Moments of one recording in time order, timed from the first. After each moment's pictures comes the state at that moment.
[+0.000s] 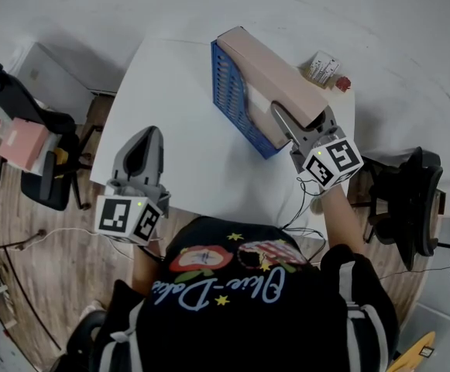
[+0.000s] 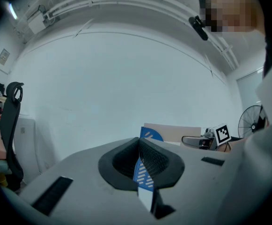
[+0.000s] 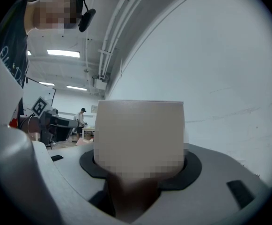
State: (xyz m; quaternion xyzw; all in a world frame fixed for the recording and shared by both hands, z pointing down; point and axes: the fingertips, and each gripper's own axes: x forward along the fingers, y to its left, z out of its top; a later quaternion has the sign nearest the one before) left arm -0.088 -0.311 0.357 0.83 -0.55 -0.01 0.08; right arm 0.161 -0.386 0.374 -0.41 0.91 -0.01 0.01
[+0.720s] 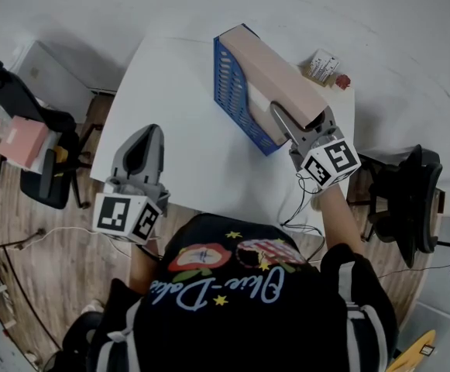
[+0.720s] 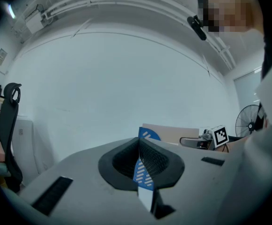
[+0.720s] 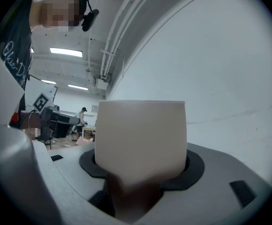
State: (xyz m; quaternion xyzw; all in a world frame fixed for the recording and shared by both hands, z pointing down) left arm -0.089 -0.303 0.352 0.84 -0.54 -0.01 0.08; right arm 0.157 -0.377 0.376 -0.41 0.91 0.01 0.01
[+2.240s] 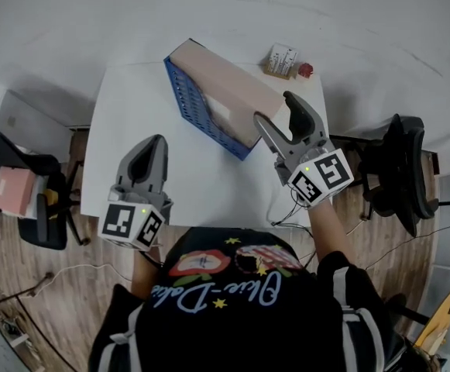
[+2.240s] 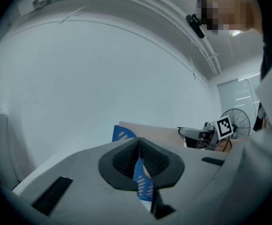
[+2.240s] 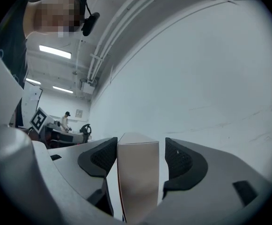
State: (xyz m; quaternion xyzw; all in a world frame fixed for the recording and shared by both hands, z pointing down) left arm -0.014 -0.322 0.354 0.90 -0.44 -0.01 0.08; right arm 0.199 -0.337 0.335 -0.50 0.87 0.00 0.05
